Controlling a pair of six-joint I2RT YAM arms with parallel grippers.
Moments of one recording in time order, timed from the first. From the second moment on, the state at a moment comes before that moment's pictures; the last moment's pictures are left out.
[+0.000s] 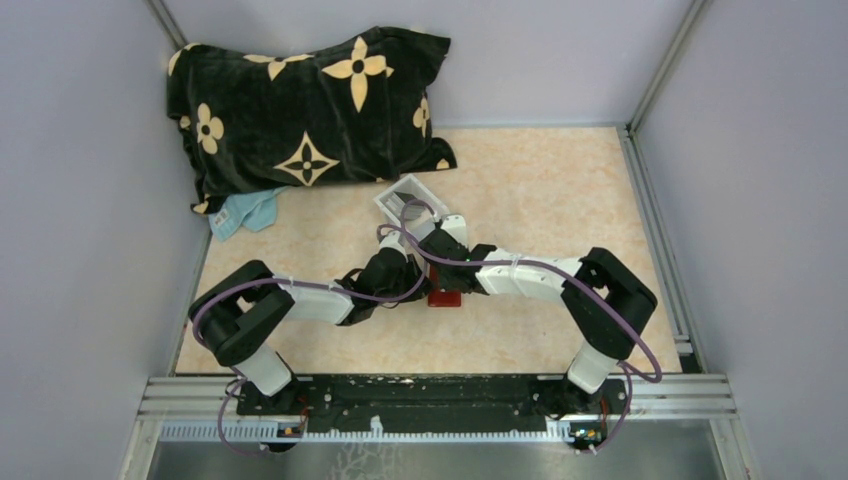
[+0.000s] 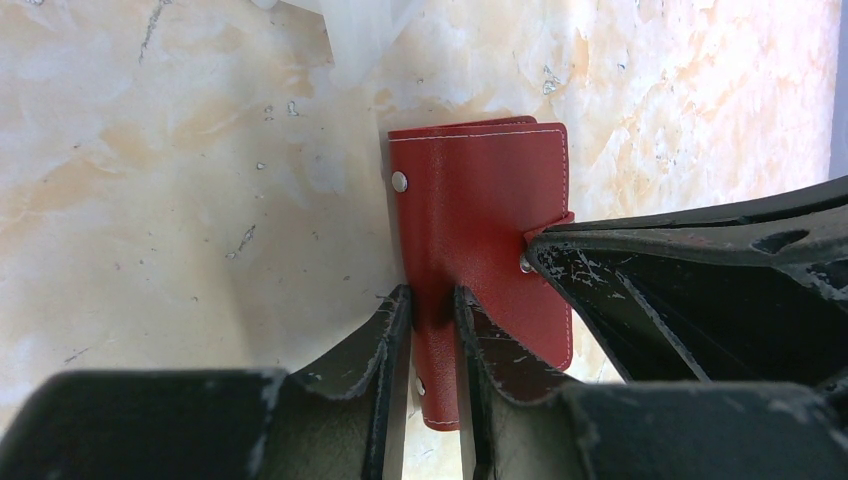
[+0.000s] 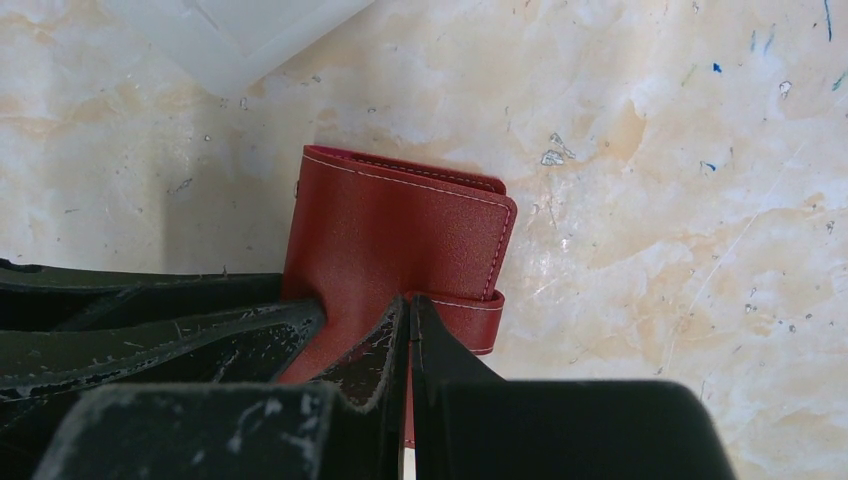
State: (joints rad) left arm -0.86 1.63 0.56 0.47 -0.09 -0.87; right arm 0.92 1.66 0.98 -0.36 0.40 0.63
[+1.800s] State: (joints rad) left arm -0.86 1.63 0.57 0.44 -0.07 -0.93; right arm 1.07 1.59 0.58 0.20 0.71 1.05
